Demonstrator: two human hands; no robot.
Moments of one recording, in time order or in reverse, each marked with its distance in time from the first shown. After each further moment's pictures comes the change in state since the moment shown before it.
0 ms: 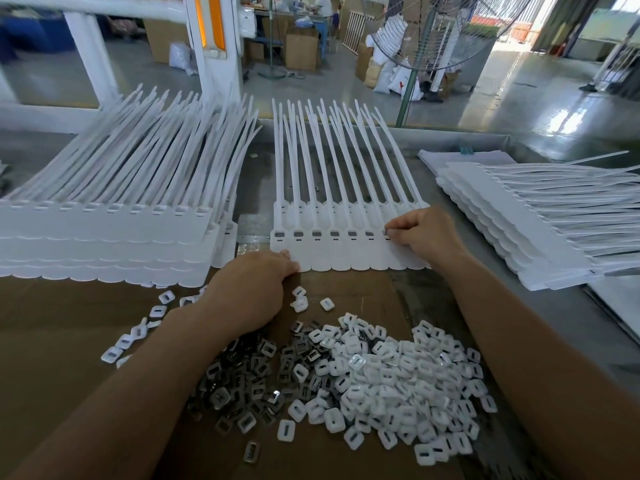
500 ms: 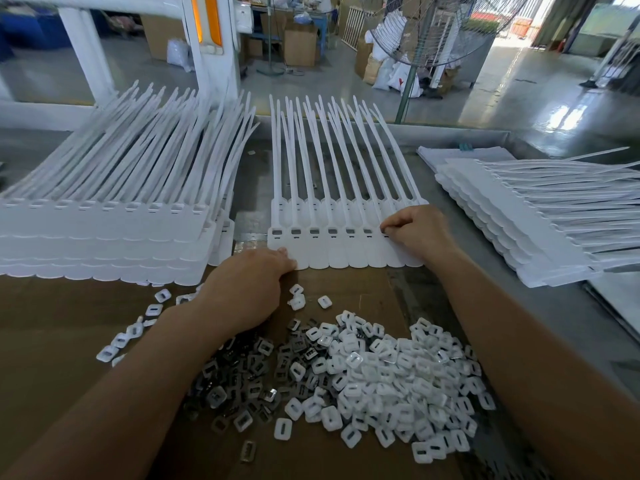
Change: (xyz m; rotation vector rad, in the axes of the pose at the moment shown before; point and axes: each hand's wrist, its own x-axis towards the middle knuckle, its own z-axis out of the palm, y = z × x) left_hand -0.002 -0.001 0.001 0.001 0.007 -0.002; right_hand 0.008 0.004 0.007 -0.105 0.014 -0.030
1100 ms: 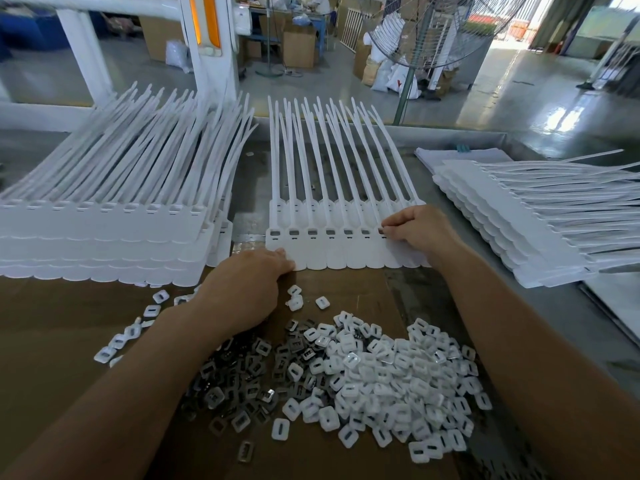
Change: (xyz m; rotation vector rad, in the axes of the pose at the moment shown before) left_hand 0.004 -0.001 0.002 0.002 0.006 0.008; right_hand -0.002 -0.003 -0.008 0.178 -0.073 0.134
